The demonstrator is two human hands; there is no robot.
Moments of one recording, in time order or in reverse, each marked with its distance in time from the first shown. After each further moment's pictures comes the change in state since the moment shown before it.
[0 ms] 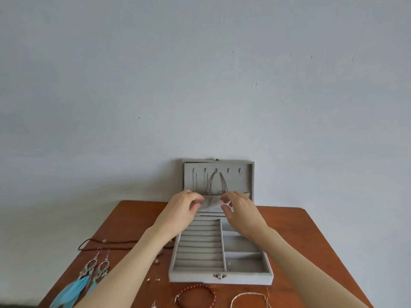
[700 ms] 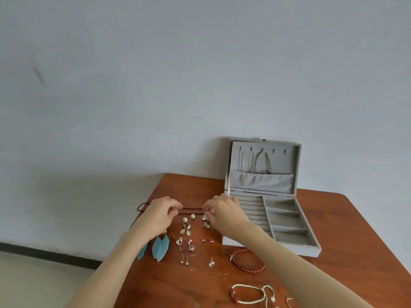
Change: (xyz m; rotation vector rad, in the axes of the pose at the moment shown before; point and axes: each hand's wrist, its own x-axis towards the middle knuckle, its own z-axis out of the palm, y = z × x) left_hand -0.122 -0.103 -0.067 0.076 -0.077 -0.311; right_hand -0.021 -0.120 0.092 -0.191 -0.262 -0.180
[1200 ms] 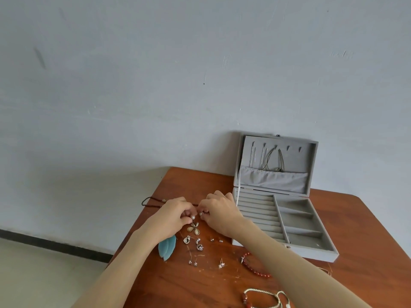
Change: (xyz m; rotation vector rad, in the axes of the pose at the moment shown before) left_hand 0.005 -0.006 0.017 -0.036 -0.142 0.075; right_hand 0.024 -0.015 0.023 -0.036 -0.066 -0.068
